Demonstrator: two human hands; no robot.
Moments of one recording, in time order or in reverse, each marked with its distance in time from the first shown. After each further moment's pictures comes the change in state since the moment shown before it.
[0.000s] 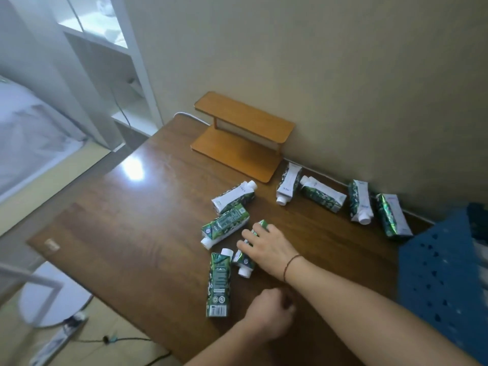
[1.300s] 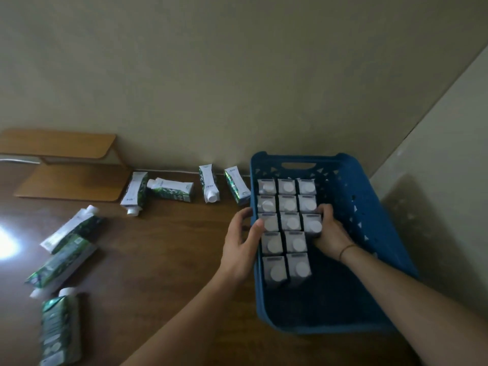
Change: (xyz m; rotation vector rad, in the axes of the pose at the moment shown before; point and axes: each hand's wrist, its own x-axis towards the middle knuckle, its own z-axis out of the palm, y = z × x) left_hand 0.067 0.190 0.156 -0.544 0.115 0.497; right_hand -0.421 0.136 0.053 1.049 0.162 1.357
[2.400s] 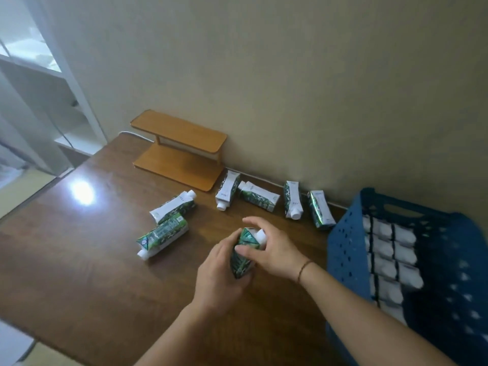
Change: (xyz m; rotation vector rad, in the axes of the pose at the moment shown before) left_hand -0.077 -0.027 -0.197 0.665 0.398 0.248; right_hand -0.045 -0.265 0.149 0.085 -0.448 -0.420
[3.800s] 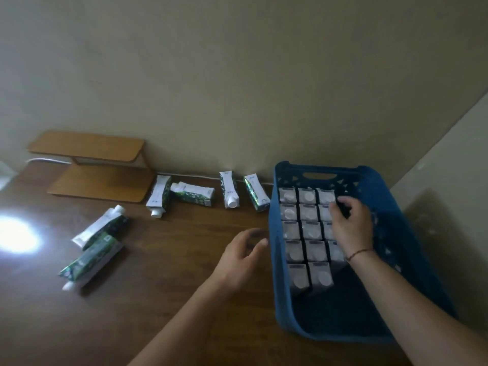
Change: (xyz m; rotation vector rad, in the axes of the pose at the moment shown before) left_hand 0.030 0.109 0.106 -0.332 -0.609 -0.162; right_hand -0.112 0.171 -0.147 0.121 1.081 0.362
